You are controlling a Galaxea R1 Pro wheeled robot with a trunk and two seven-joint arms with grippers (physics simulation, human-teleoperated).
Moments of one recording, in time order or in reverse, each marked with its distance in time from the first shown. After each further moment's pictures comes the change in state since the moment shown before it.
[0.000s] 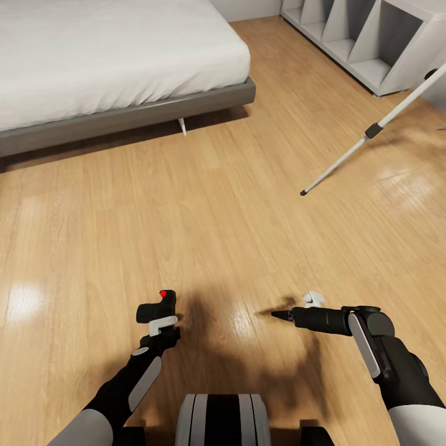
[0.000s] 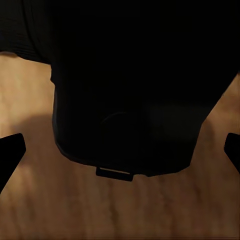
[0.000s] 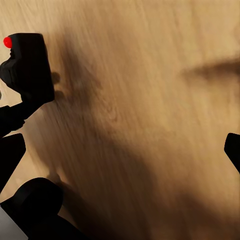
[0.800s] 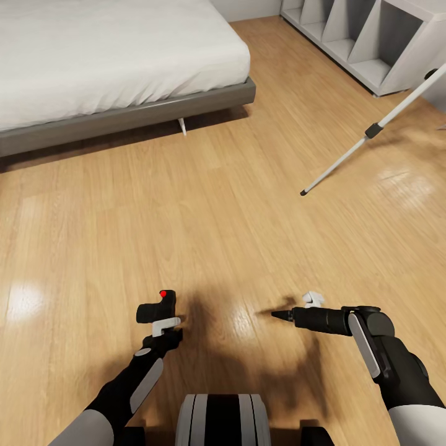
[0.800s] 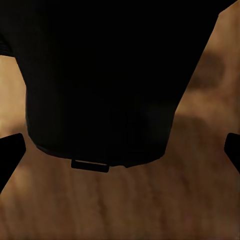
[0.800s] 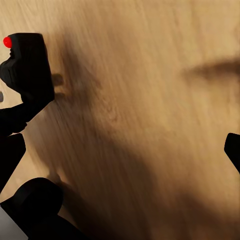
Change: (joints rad) left arm 0.000 0.001 -0.035 0.000 0.000 0.003 -0.006; right arm 0.000 0.000 0.000 0.001 0.000 0.000 0.000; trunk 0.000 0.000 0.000
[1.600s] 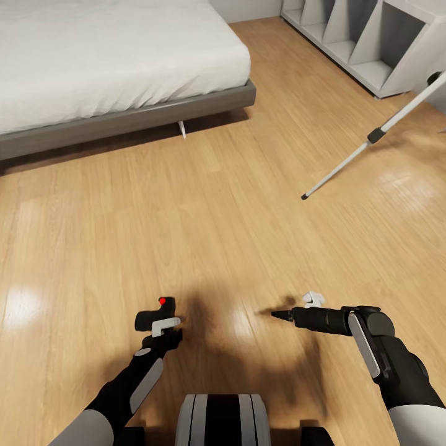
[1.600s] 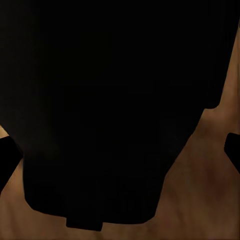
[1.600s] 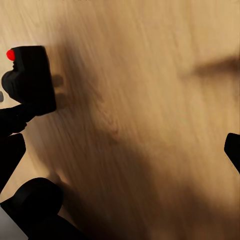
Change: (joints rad) left arm 0.000 0.001 0.000 0.000 0.001 0.000 0.006; right arm 0.000 0.000 0.000 -0.001 0.000 0.000 0.000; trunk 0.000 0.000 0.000
